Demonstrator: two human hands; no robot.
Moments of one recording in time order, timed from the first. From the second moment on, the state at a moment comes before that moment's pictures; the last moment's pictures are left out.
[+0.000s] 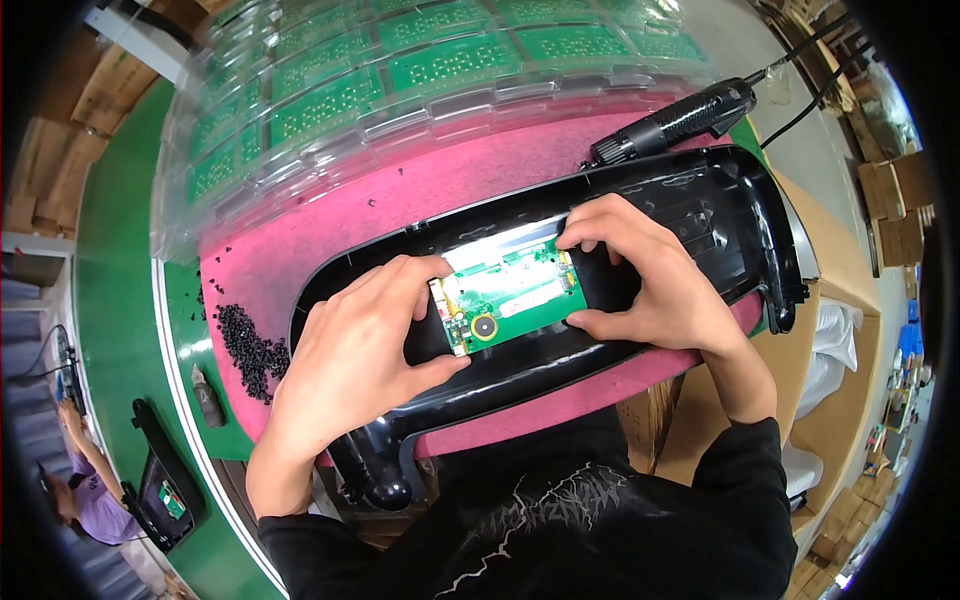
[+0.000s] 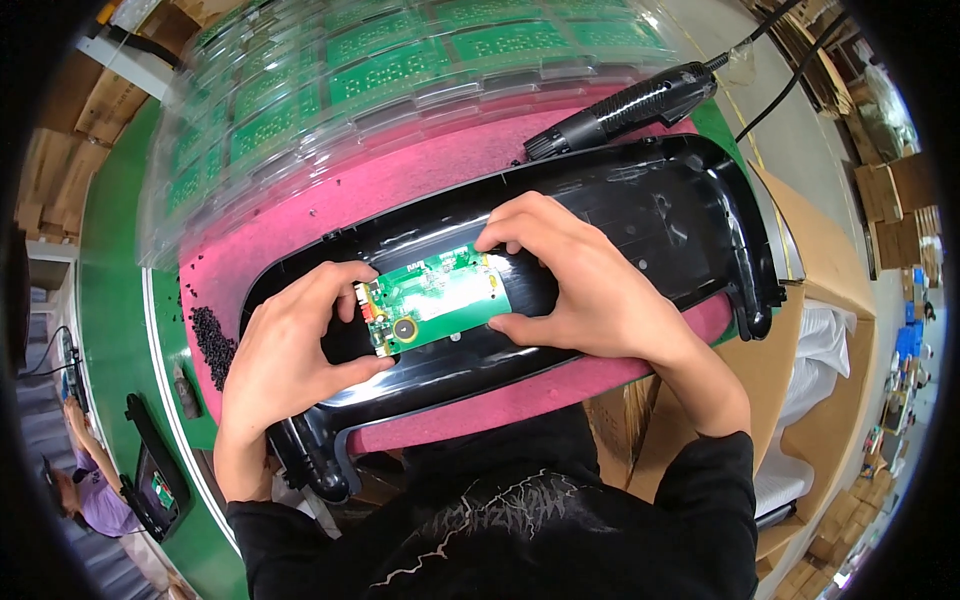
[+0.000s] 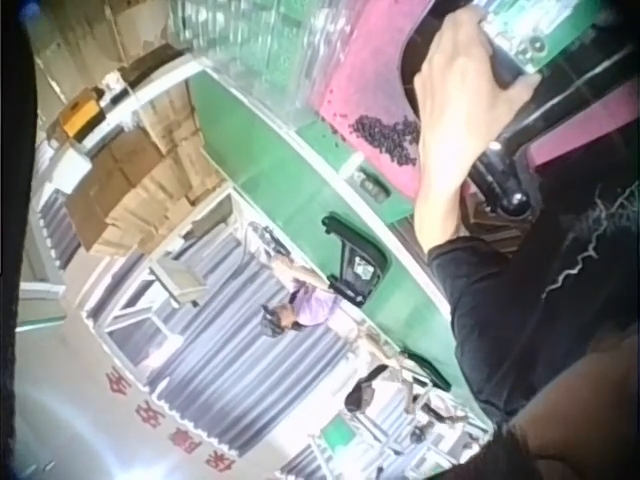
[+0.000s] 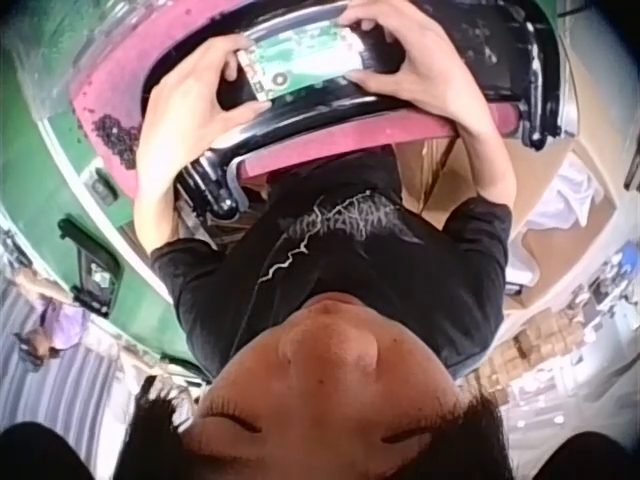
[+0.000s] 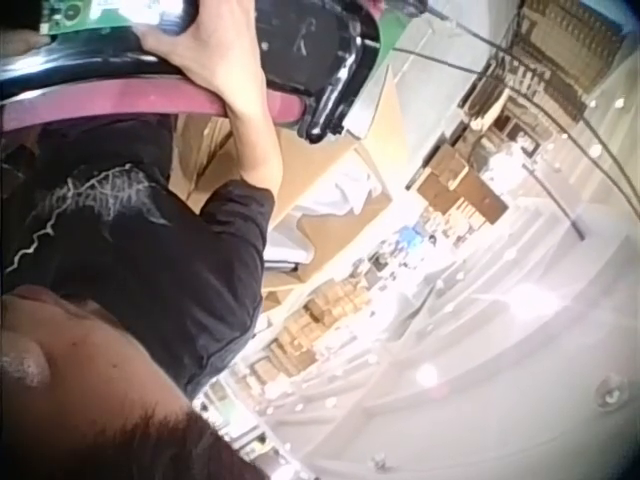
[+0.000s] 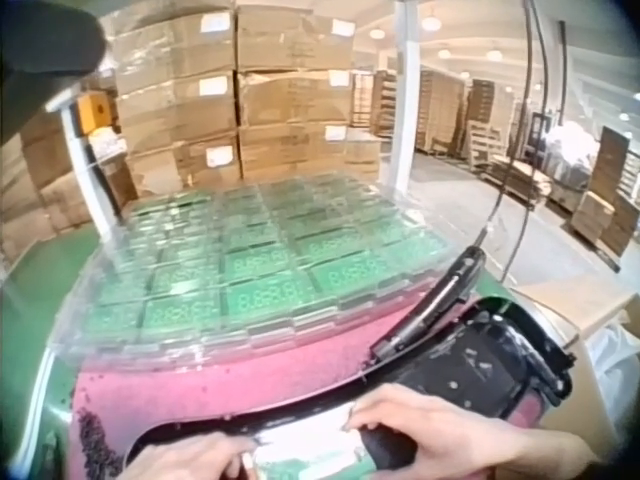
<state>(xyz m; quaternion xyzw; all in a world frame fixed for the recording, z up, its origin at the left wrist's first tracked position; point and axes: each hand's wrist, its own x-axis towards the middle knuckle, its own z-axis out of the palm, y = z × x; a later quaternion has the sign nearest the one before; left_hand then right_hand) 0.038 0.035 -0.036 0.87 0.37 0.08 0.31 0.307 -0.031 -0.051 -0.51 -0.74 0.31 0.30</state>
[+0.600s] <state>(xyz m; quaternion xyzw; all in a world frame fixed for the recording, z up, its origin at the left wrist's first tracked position) 0.006 0.039 -0.034 0.86 0.34 0.23 0.30 0.297 -0.038 -0.031 -0.57 -0.71 0.25 0.33</state>
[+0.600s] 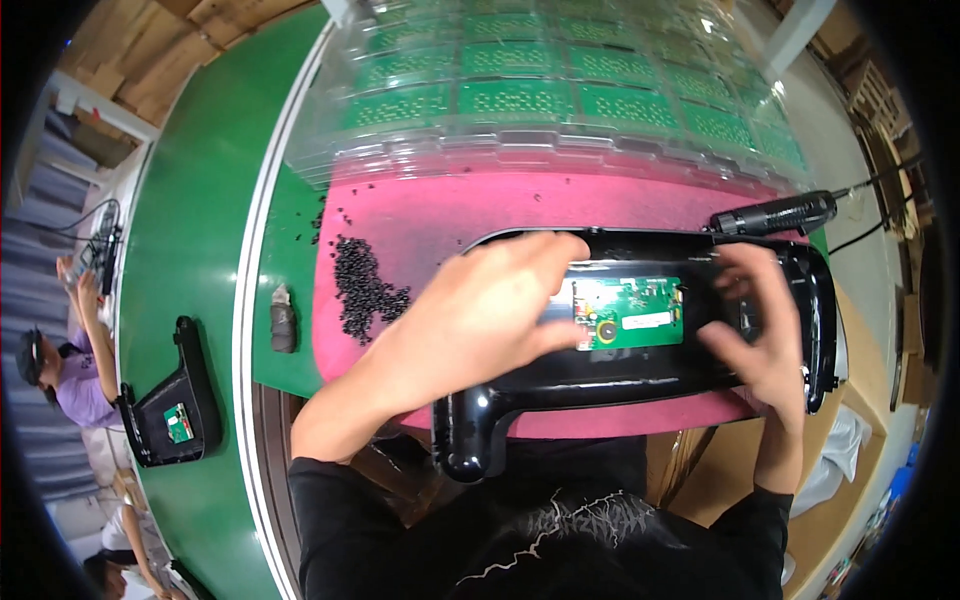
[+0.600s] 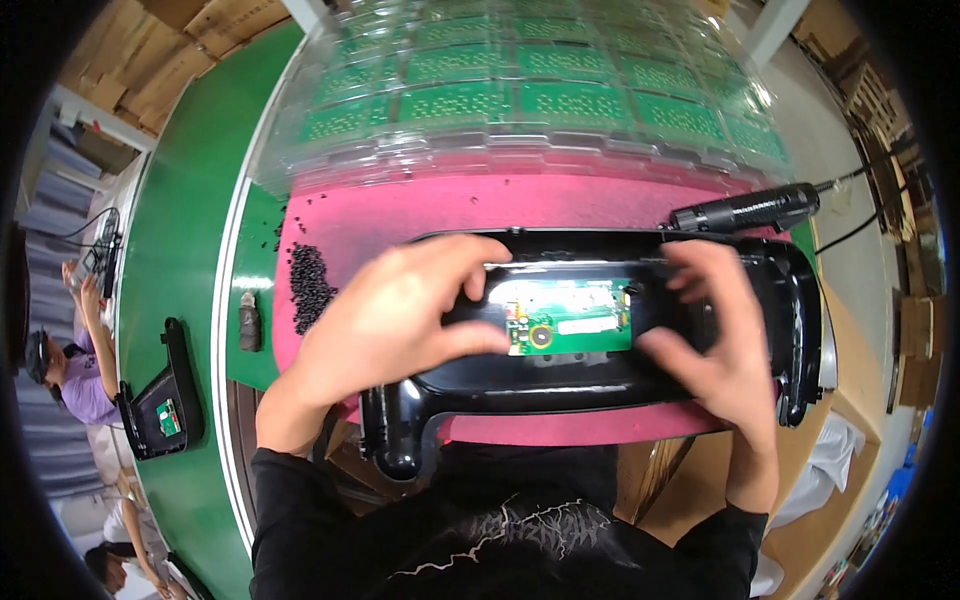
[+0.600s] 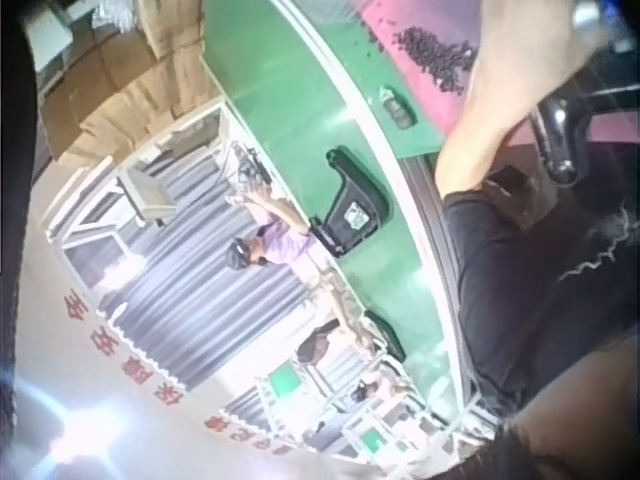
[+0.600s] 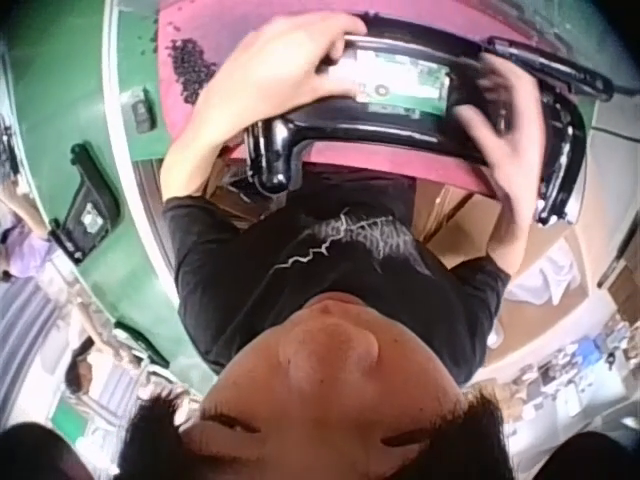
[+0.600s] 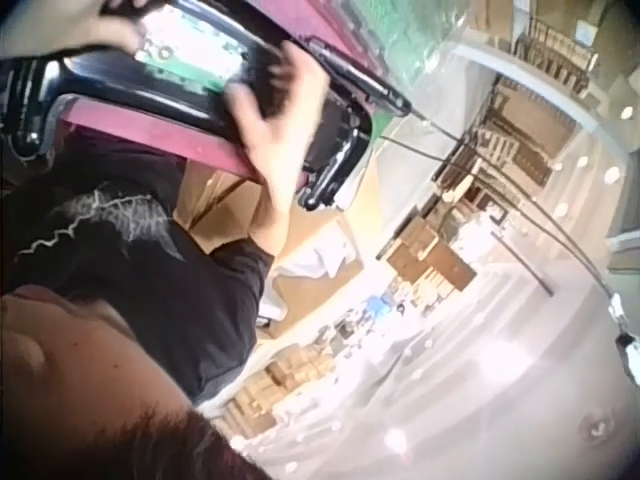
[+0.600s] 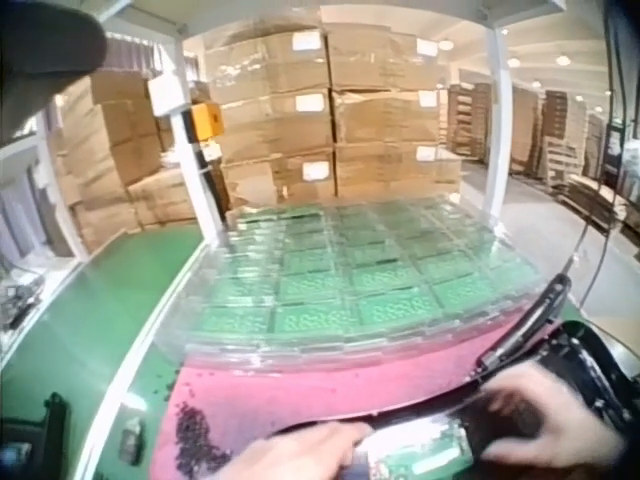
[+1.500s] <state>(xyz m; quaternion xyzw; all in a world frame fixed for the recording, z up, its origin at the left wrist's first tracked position) -0.082 0.112 -0.033 0.73 0.63 0.19 0.19 0.302 0.072 -0.030 -0.37 -0.39 0.43 0.72</state>
